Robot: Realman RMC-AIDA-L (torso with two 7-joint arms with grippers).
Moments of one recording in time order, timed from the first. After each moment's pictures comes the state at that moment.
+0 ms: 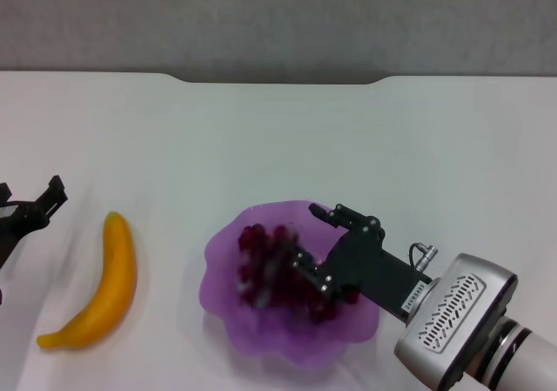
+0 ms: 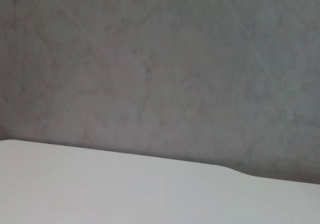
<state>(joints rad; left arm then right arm) -0.44 -2.05 -1.65 -0.19 0.02 -0.79 2.63 0.48 2.02 0.46 0.59 -2.45 -0.82 -0.24</state>
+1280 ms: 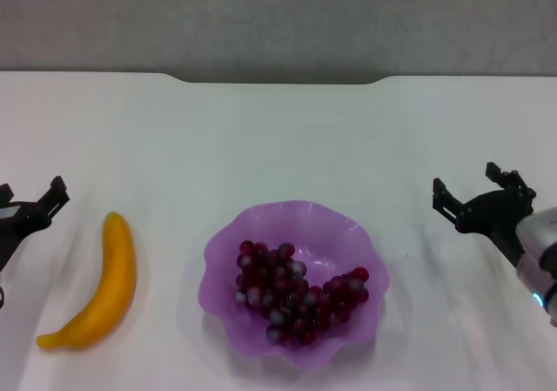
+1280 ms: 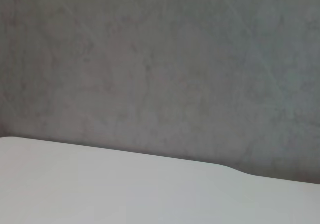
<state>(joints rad) -0.44 -2.05 -1.65 -0.19 0.02 -0.79 2.63 0.48 2.01 0.61 0.40 -2.07 -0.78 -0.08</state>
